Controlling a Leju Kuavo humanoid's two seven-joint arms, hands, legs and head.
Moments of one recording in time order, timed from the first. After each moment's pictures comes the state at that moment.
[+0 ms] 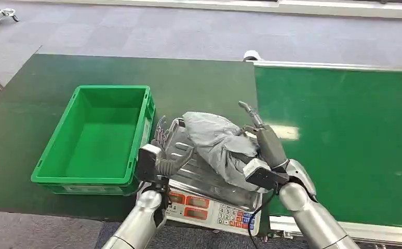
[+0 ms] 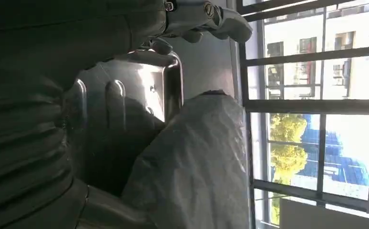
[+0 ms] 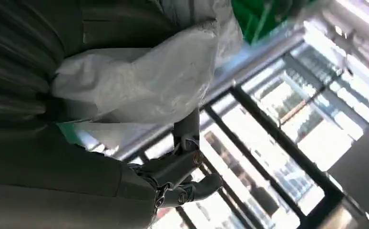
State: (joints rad) left arm -0.34 -0.28 -0.22 -0.75 0.00 0.25 -0.70; right arm -0.42 -0.13 0.58 -1.27 0.32 -0.10 -0.54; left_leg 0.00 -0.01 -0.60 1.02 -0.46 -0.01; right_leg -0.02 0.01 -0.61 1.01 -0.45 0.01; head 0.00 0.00
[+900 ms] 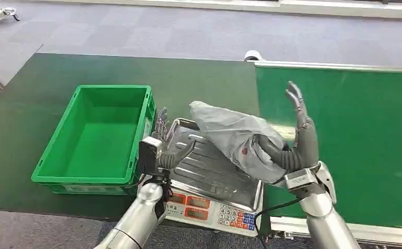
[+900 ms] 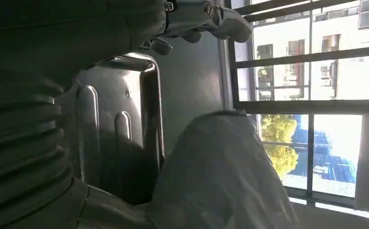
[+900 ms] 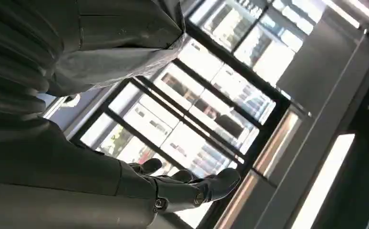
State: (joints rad) left arm -0.39 -0.28 -0.23 -0.74 0.00 0.27 -0.70; right arm -0.29 -0.09 0.35 -1.54 0.25 -0.28 -0.70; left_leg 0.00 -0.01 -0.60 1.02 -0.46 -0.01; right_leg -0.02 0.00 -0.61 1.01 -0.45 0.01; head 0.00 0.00
